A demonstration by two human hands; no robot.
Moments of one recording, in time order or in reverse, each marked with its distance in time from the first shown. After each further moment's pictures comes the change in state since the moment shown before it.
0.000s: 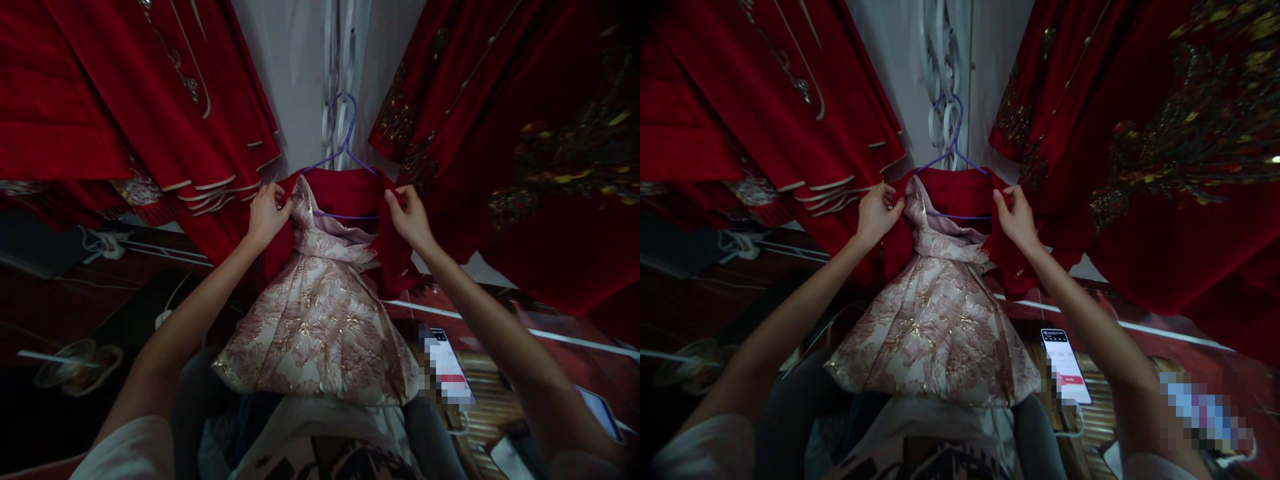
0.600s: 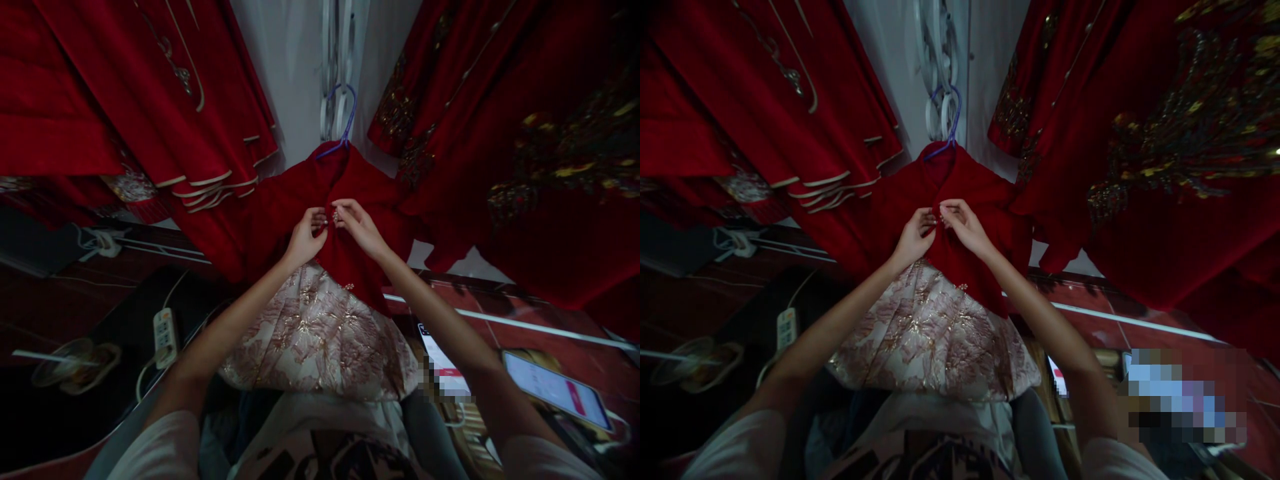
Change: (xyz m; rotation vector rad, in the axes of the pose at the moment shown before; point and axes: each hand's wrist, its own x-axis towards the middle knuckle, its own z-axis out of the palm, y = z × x) left_hand -0.061 0.052 0.056 -0.813 -0.214 -0.079; right_hand -0.039 -0.054 0.064 0.725 -0.419 0.197
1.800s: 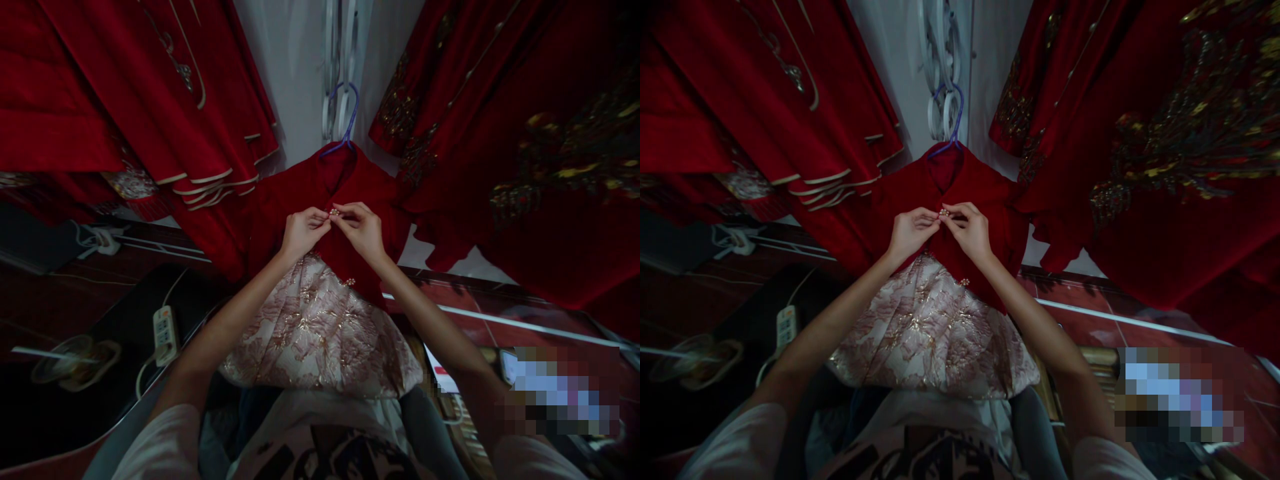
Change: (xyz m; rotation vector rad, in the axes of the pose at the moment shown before) left_hand 0.004 0.012 -0.009 0.056 0.020 -0.029; right_hand -0.014 0.002 0.005 -0.320 0.212 -0.193
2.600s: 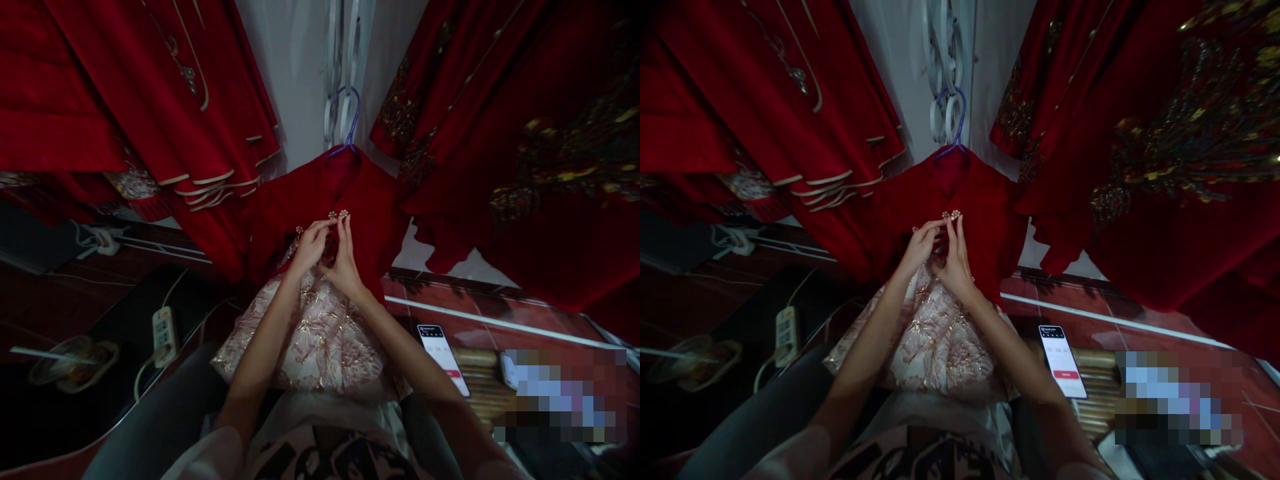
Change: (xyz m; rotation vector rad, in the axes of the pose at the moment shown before) left_hand -0.017 -0.018 0.022 -0.113 -0.046 -0.078; right_hand -0.067 0.018 0.035 -0.362 -0.095 -0.114
